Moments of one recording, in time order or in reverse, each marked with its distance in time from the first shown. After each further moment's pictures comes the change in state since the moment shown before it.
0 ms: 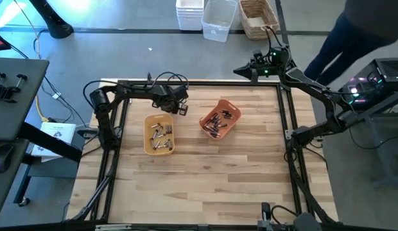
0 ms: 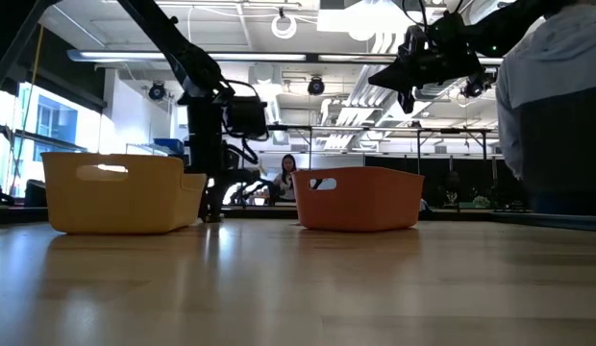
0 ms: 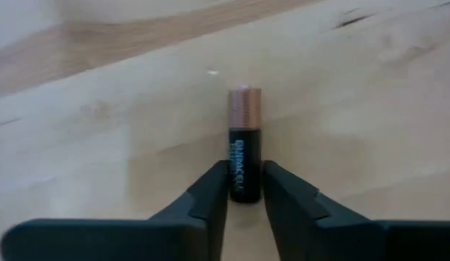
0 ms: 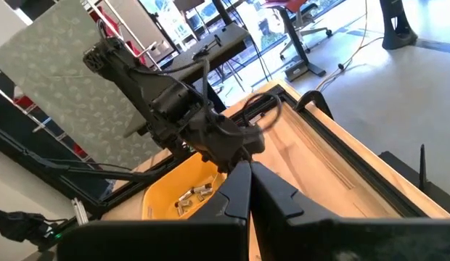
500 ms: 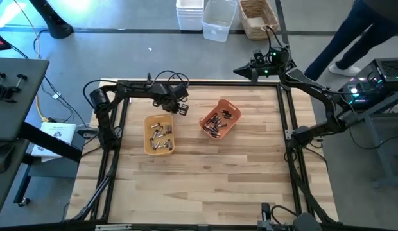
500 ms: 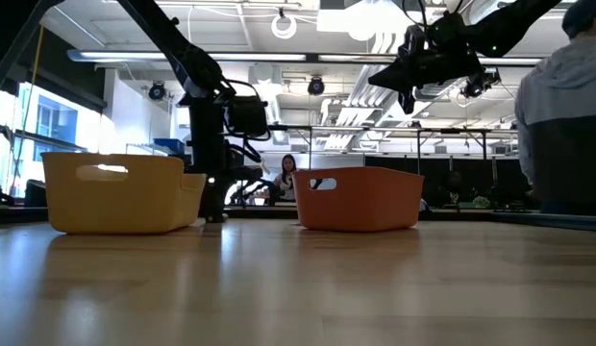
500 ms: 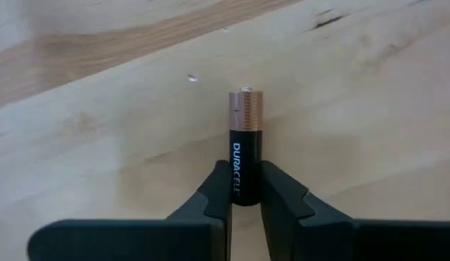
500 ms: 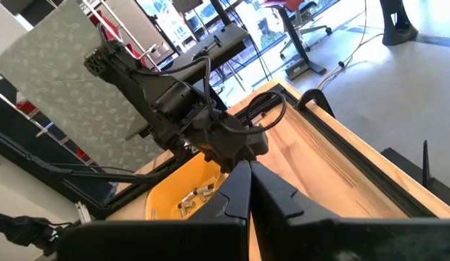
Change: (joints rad) left arm 0.008 0.035 0.002 0.016 0.043 0.053; right arm 0.002 0.000 0.000 0.000 0.000 0.025
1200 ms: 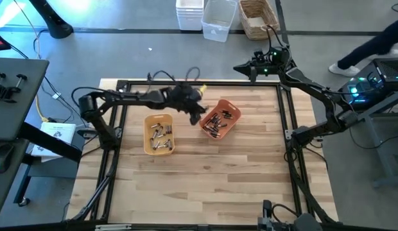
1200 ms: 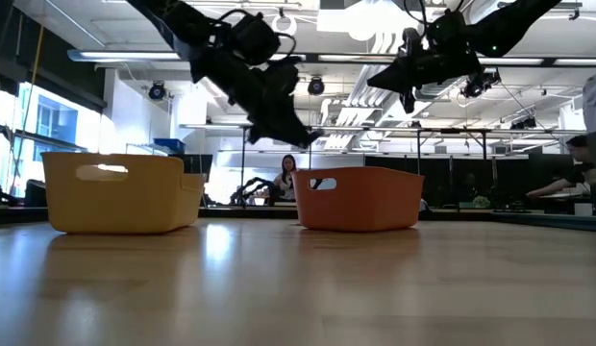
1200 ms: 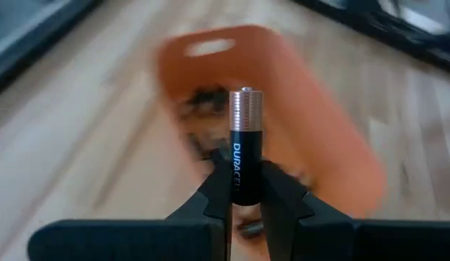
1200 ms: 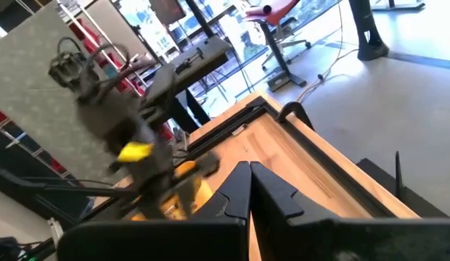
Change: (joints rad) left arm -0.155 -0.201 -0.001 0.537 0.333 0.552; right arm 0.000 0.000 0.000 0.032 0.076 0.000
